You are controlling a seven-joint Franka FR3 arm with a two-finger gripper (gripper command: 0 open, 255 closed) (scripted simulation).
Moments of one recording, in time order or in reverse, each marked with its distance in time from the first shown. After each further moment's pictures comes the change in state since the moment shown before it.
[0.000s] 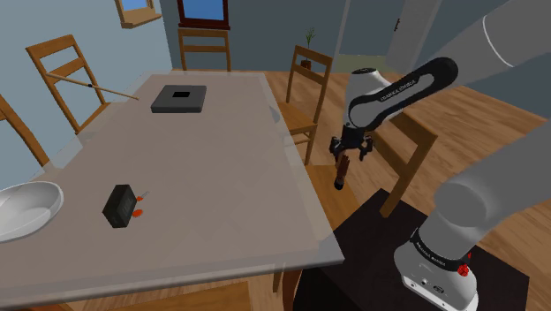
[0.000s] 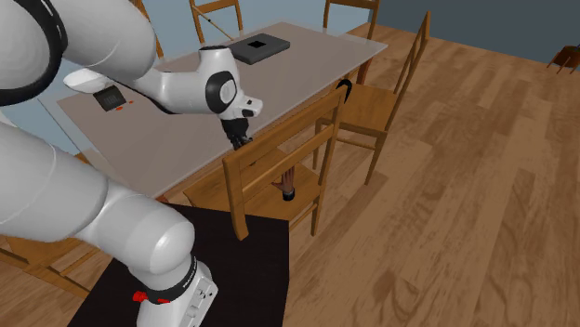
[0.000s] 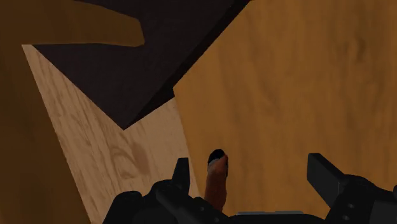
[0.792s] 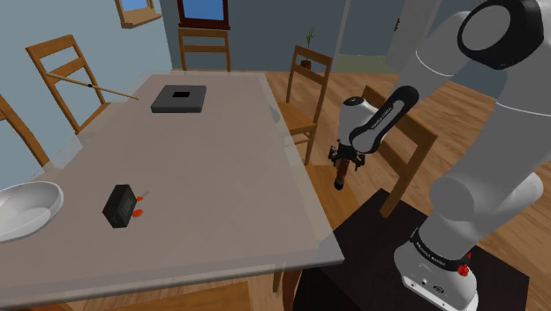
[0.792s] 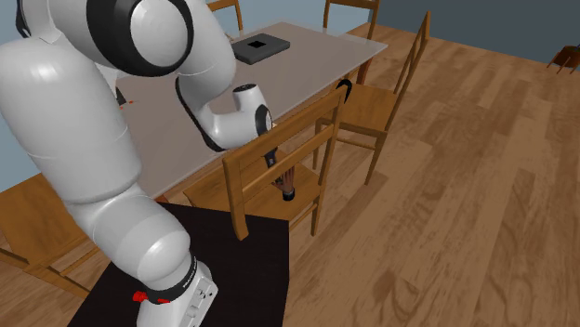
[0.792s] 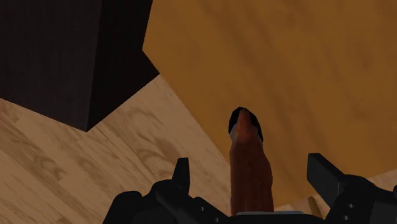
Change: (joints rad) arm -0.163 0.449 -0.046 0.127 -0.470 0.360 0.640
